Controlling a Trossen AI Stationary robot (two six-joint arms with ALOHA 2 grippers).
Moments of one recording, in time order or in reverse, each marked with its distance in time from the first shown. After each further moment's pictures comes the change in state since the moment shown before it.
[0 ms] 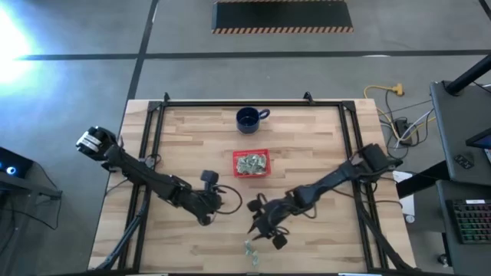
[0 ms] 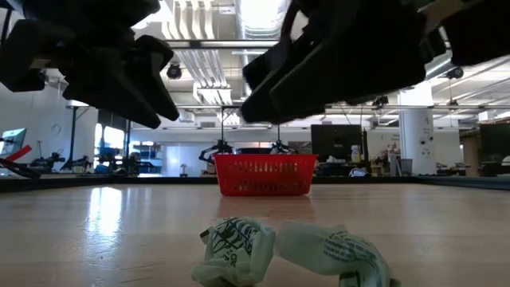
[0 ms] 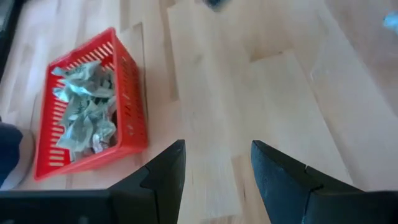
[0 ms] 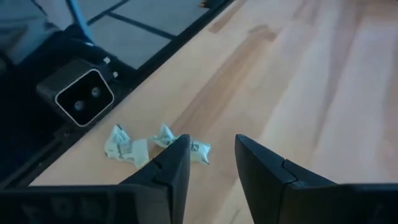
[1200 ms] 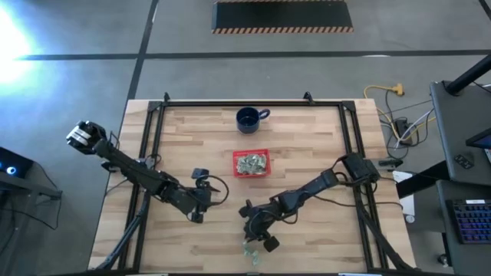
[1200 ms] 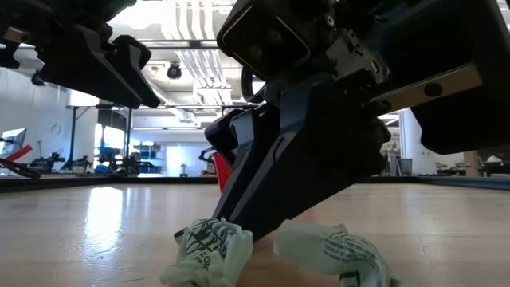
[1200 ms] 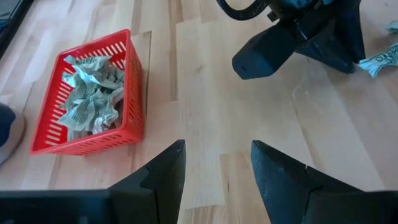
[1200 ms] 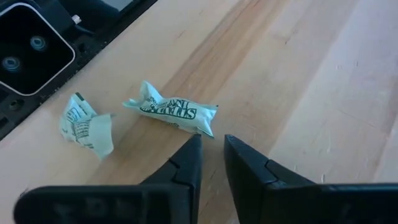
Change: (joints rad) left arm -0.032 -0.166 -0.138 0.089 0.001 -0.123; right arm -0.029 0.212 0.206 -0.175 -0.080 -0.025
